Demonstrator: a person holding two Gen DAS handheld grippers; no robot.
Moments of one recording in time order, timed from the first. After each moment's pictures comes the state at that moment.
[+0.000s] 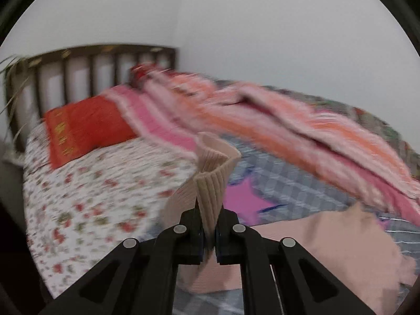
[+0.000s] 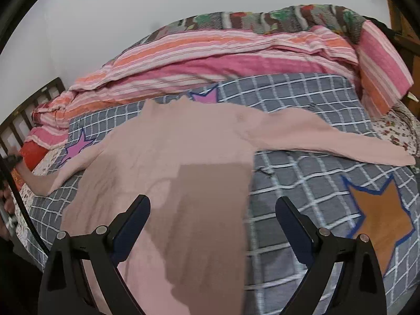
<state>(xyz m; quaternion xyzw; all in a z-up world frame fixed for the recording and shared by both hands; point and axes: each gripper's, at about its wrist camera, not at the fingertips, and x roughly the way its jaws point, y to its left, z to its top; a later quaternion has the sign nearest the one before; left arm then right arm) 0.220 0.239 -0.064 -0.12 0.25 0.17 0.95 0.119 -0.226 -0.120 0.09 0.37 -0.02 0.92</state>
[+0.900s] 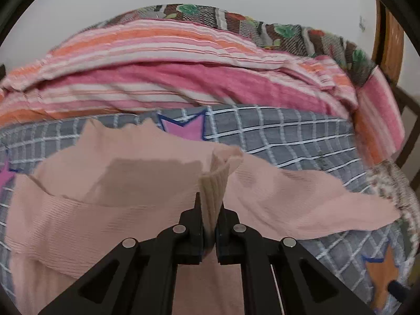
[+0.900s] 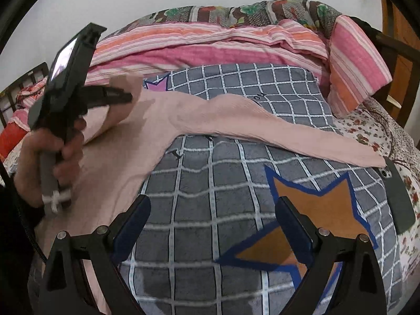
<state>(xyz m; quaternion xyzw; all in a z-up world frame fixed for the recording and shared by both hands) 0.290 -0.159 -0.141 -0.02 0.36 -0.16 0.92 0.100 -0.316 -0.151 0.04 0.38 -0.05 0.92</state>
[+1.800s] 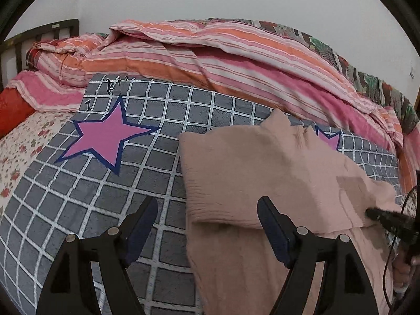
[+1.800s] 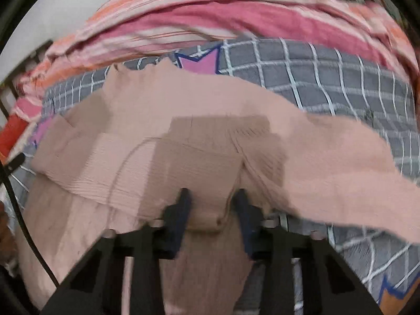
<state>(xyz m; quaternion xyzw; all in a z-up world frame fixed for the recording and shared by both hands) 0.265 0.107 -0.153 -0.07 0.36 -0.02 0.93 0.283 -0.232 -0.194 0.02 0.47 0.03 0.88</state>
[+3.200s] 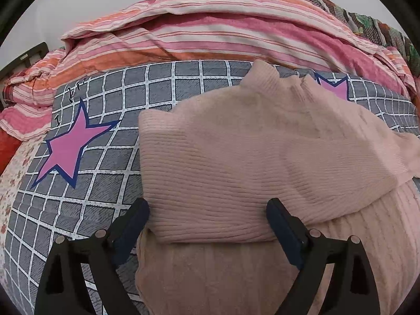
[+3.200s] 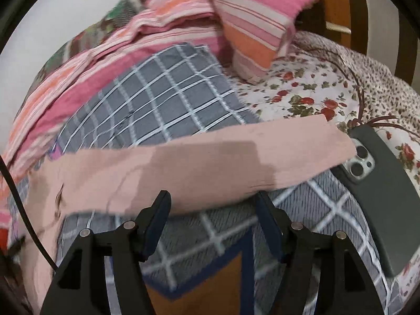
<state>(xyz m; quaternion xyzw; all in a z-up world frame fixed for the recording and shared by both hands) 0.302 0.042 -0.191 0.04 0.41 -0.03 0.91 0.160 -0.506 -0.188 0.22 0.39 -0.19 0.87</state>
